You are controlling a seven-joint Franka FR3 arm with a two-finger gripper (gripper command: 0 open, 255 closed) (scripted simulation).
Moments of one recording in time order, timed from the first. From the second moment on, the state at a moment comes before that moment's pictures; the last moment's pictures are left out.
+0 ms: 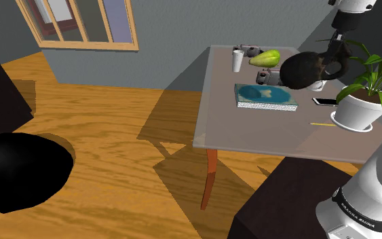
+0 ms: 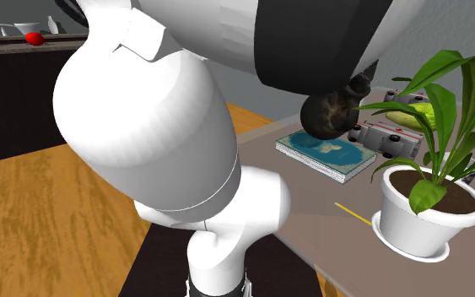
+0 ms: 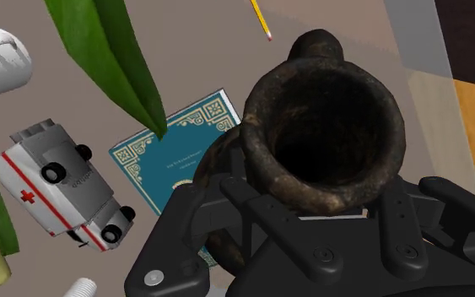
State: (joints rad) arm -0.08 -0.64 -0.52 -2.26 -0.40 1.80 -0.67
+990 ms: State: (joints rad) arm -0.02 -0.39 -0.95 -1.96 -0.35 1.86 -1.09
